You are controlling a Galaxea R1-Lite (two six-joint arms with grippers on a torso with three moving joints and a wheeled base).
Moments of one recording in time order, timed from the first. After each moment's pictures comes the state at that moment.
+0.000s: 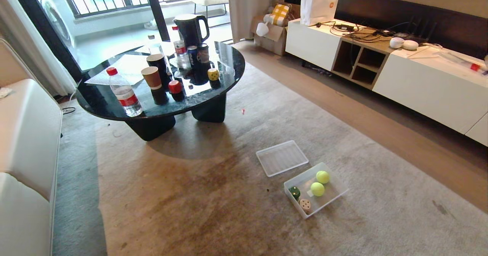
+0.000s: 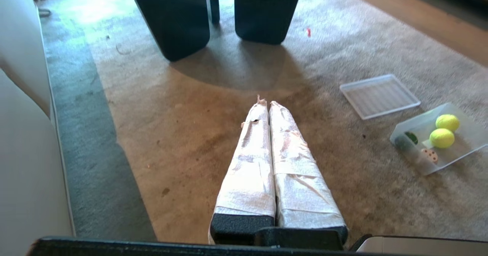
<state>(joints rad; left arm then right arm) 0.00 0.00 0.00 0.01 0.01 -0.01 0.00 0.00 -0.06 0.17 0.02 -0.07</state>
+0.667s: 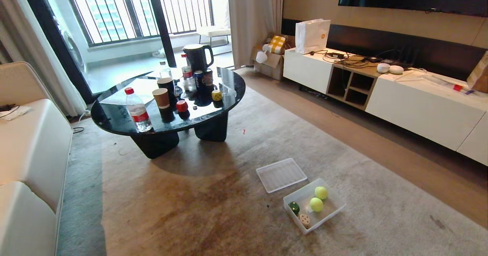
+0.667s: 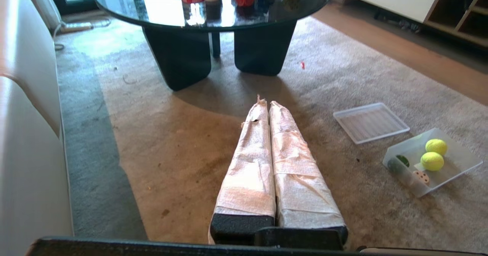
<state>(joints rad) 0.00 0.00 0.00 0.01 0.01 -0.01 0.00 0.00 -0.06 0.17 0.02 -0.07</state>
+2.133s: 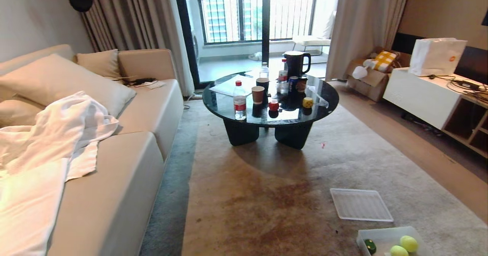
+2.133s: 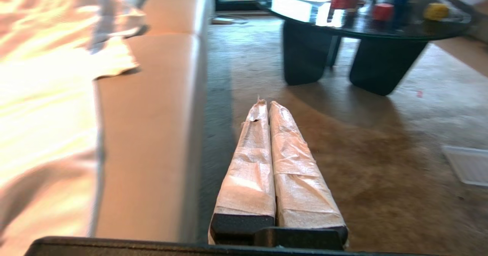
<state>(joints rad) 0.00 0.00 0.00 0.01 0.01 -0.01 0.00 0.00 -0.06 0.17 0.02 -0.07</state>
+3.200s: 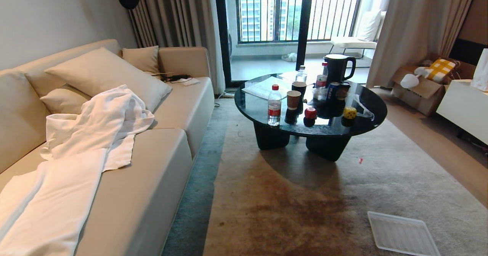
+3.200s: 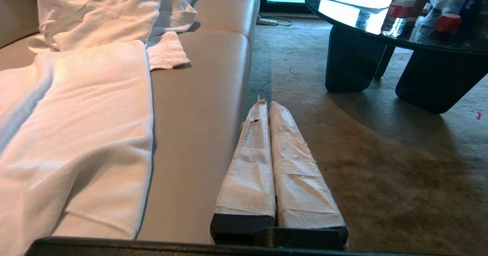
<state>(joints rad) 0.00 0.00 0.00 0.01 0.01 -0.01 0.00 0.00 -0.06 0.17 0.01 -0.07</state>
